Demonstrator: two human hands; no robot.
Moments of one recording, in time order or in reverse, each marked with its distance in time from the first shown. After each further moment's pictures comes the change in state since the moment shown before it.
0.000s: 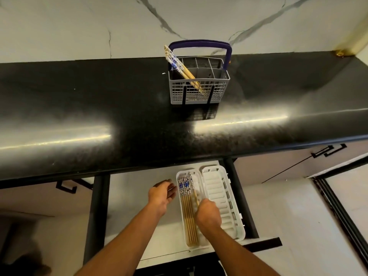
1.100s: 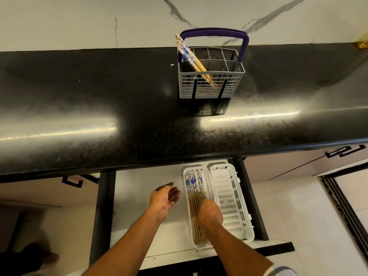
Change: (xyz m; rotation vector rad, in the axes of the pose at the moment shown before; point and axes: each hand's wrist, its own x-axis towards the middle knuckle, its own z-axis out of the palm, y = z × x) left_hand 0.020 -0.009 -0.025 -0.023 0.036 -0.070; right_hand 0.013 -0.011 0.023 -0.074 -0.054 -0.019
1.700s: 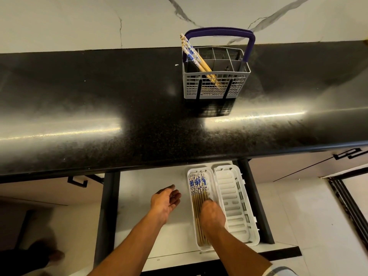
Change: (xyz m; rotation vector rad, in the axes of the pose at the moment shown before) left_hand 0.002 -0.001 -0.010 -0.018 0.019 0.000; right_hand 0.001 -0.002 0.009 -0.061 0.013 -0.075
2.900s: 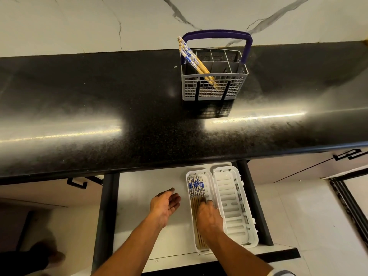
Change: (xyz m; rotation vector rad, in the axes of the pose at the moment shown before) left_hand -0.005 -0.003 -0.001 0.032 -0.004 -0.017; right_hand 0.002 0.003 0.014 -0.059 0.005 -0.112
